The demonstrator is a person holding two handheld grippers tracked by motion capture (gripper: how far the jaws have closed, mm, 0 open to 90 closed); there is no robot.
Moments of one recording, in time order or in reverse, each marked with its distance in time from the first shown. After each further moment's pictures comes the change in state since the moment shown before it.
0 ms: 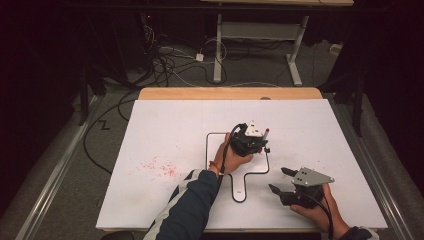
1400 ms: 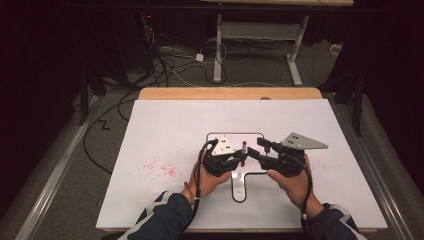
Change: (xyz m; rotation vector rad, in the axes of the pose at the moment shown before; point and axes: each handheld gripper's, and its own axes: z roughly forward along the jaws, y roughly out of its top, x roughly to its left) left arm -0.036 -0.038 -0.090 -0.099 0.010 -0.066; right arm -0.005 0.100 0.013 -0.278 0.106 0.264
